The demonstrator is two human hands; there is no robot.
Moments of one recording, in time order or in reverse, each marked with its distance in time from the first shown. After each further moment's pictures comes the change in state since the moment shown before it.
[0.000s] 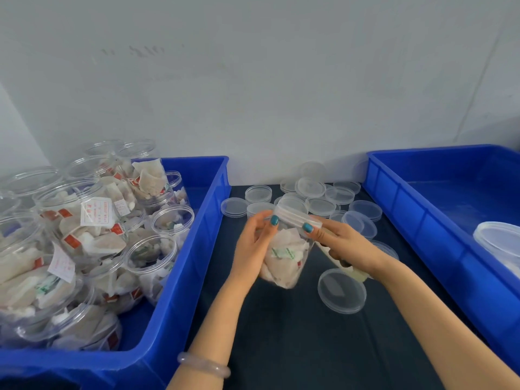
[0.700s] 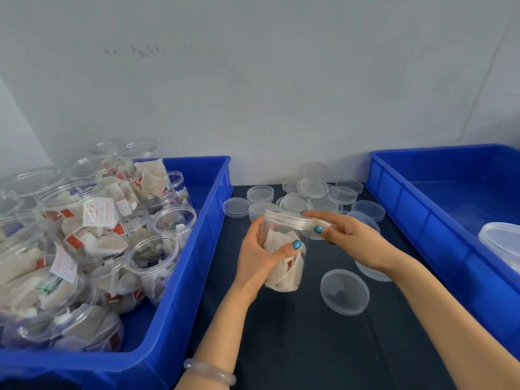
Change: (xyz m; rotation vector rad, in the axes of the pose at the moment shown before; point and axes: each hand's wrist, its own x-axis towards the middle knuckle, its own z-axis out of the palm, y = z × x) left_hand 0.000 -0.012 0.002 0.037 0.043 -0.031; right_hand 0.010 0.015 -0.017 -0.281 0.046 0.008
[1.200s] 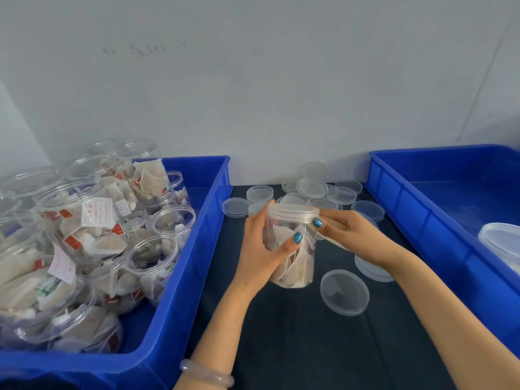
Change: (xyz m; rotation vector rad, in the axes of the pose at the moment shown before) left_hand -0.004 0.017 0.001 0.032 -0.094 0.103; right_hand -0.005 -0.021 -0.006 0.083 -0.004 -0.064
